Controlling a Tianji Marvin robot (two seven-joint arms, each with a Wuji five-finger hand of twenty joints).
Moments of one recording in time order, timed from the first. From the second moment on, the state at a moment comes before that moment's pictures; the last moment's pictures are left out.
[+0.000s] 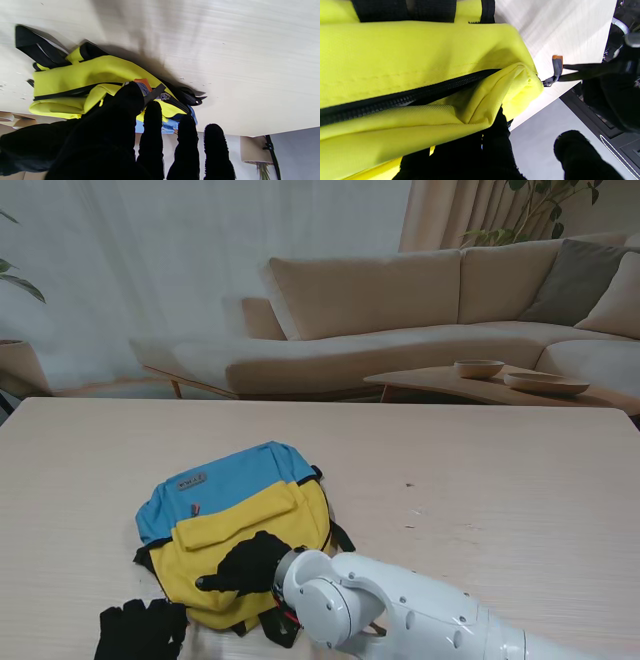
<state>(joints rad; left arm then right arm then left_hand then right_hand) 2.53 -1.09 -1.35 -2.30 1.22 0.51 0.05 -1.11 -1.17 0.33 -1.64 -0.47 0.36 0.18 1.07 -0.37 0.50 -0.07 0.50 0.09 0.97 1.06 0.47 0.12 0.57 1.00 0.18 0.29 0.64 0.80 -0.08 0.31 0.88 0.79 0.08 0.00 0.52 0.05 0.80 -0.01 0.42 0.36 0.74 0.01 0.37 0.23 0.40 -0.10 0.27 0.21 0.02 -0.08 0.92 0.21</state>
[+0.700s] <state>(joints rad) 2.51 -1.07 -1.34 -2.34 1.30 0.45 -0.04 -1.21 -1.18 0.44 -1.65 -0.40 0.32 0.14 1.06 -0.37 0.49 -0.07 0.51 0.11 0.94 1.06 0.50 0.13 0.55 1.03 0.21 0.29 0.64 0.80 -0.08 0.31 0.92 0.79 0.08 -0.02 0.52 0.07 0.77 -0.01 0.40 0.36 0.72 0.01 0.38 0.24 0.40 -0.05 0.28 0.22 0.02 -0.07 0.89 0.21</state>
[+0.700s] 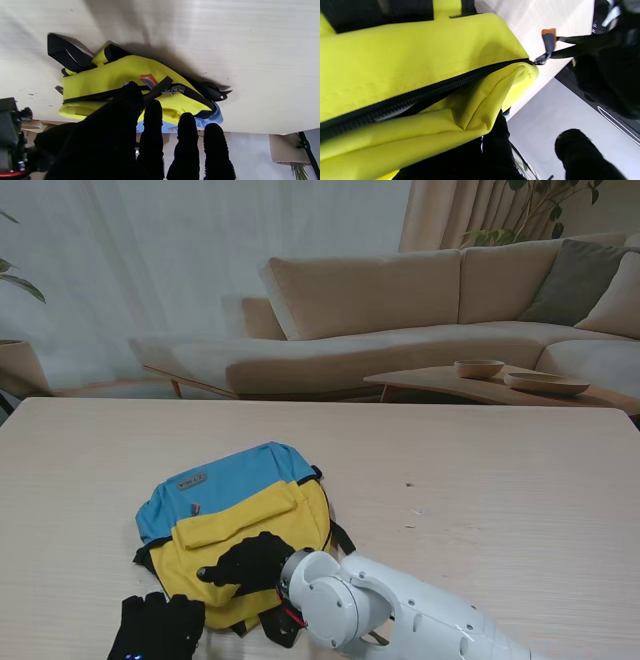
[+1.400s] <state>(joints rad) 2.52 -1.10 -1.50 -2.35 1.33 0.46 -0.03 -1.60 -1.10 0.75 -1.94 -0.63 0.07 0.01 1.08 -0.36 0.36 -0.07 0.58 -0.03 0.88 0.92 0.52 0.13 0.53 1.03 0.22 0.29 0.64 0.80 -0.08 0.31 0.93 0.79 0.29 -0.46 1.12 0.12 0.63 -0.08 0.48 0.36 0.69 0.05 0.69 0.36 0.54 0.10 0.69 0.42 0.32 0.25 1.40 0.51</state>
